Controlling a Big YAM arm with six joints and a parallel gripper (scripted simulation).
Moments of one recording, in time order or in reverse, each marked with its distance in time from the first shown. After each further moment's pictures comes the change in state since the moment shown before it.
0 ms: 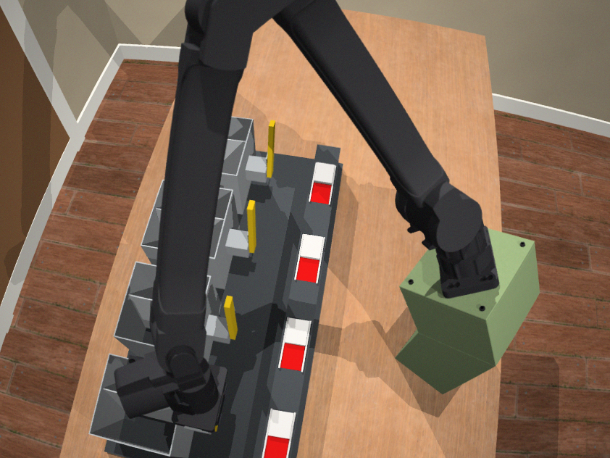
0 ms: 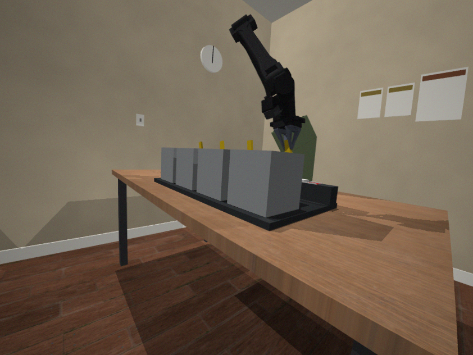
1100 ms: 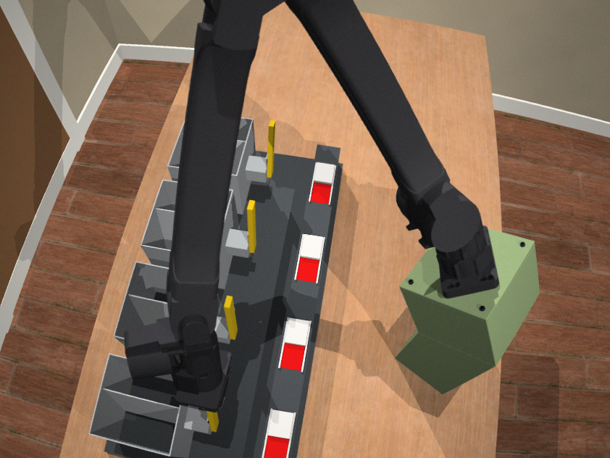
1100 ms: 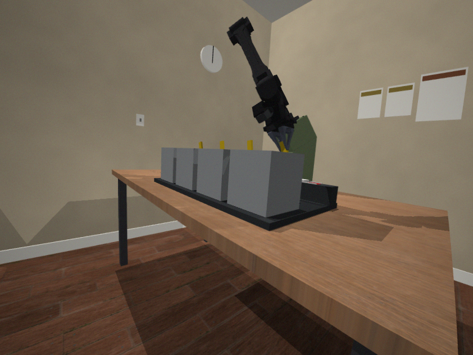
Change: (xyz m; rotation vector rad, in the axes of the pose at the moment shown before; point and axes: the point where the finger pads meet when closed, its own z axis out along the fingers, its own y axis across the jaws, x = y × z) arm 0.000 -0.016 0.002 -0.167 0.011 0.001
